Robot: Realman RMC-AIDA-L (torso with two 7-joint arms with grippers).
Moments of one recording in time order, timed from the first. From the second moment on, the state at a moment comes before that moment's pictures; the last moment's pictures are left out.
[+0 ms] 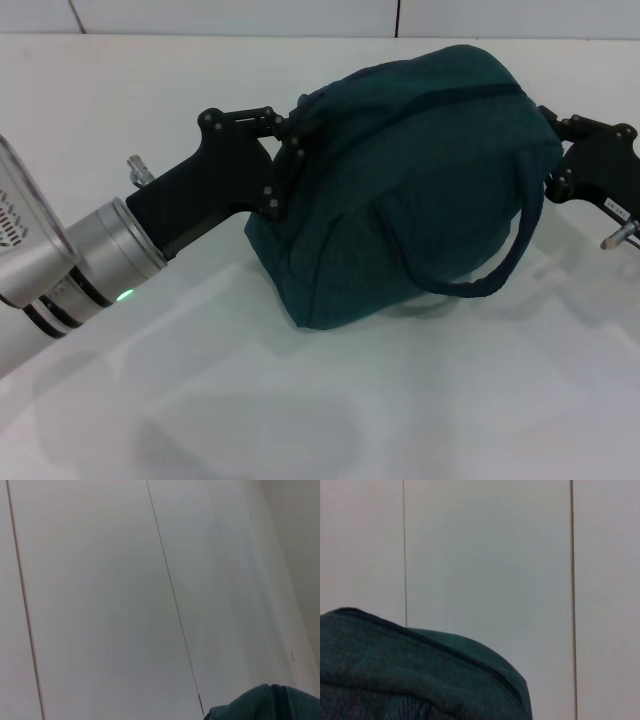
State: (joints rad) left arm -0.47 -2.10 1.38 0.24 0.79 1.50 -0.40; right arm 0.49 2.01 -1.88 -0.19 -0.11 -1.23 0.48
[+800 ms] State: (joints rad) left arm -0.47 -2.09 1.38 0.24 0.78 1.49 -0.39; right arm 0.47 2.01 -1.87 -0.18 -0.10 -1.16 0.49
